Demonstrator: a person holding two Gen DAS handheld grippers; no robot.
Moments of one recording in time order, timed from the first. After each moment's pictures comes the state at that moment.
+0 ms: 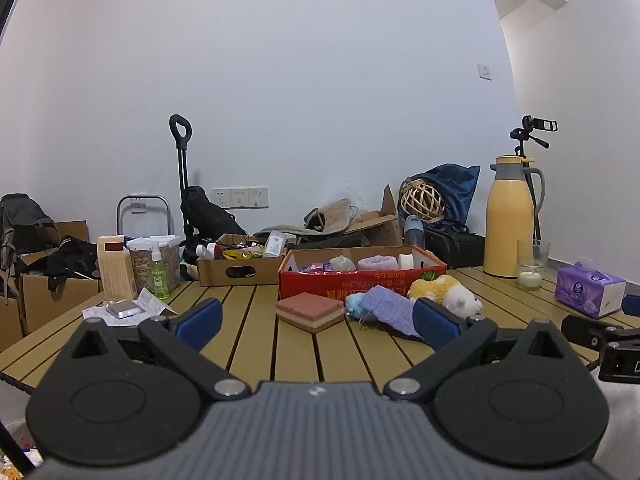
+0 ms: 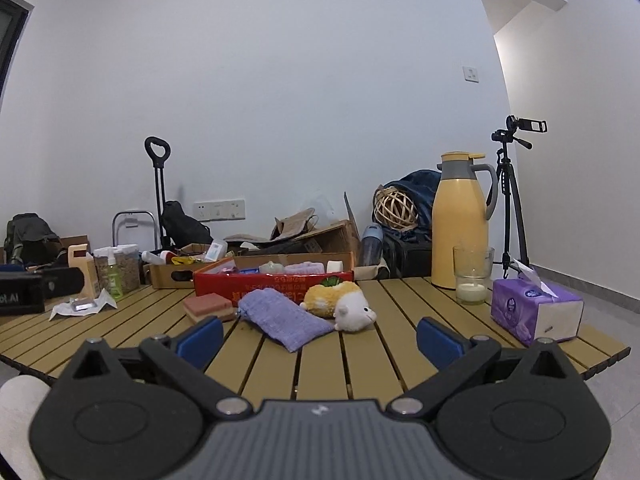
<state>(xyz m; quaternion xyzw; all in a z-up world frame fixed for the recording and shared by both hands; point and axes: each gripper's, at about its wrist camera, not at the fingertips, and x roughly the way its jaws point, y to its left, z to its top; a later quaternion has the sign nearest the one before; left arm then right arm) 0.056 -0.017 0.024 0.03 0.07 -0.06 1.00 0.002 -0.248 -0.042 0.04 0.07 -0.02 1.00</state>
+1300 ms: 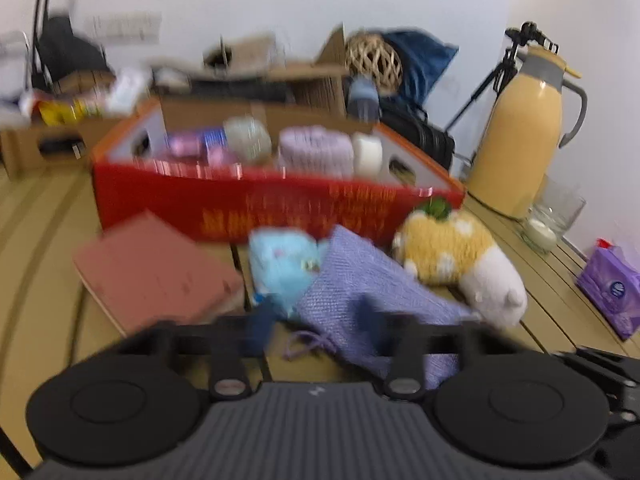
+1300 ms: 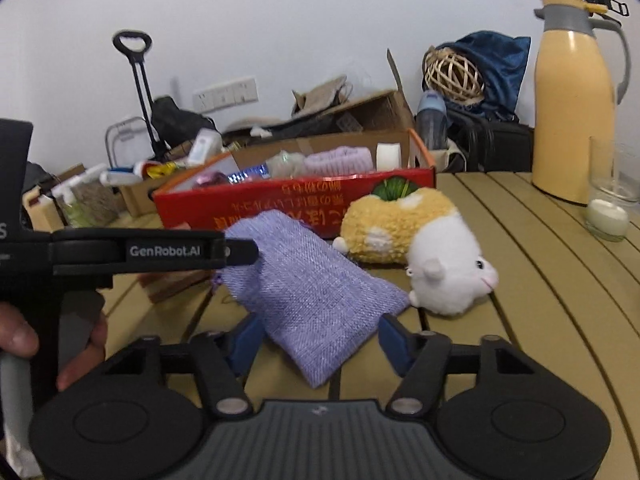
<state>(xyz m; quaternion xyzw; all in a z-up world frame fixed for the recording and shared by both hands) 0.403 -0.073 -0.054 -0.05 0.32 -0.22 0.92 0.287 -0.240 -0.084 0.08 0.27 0.05 0.96</state>
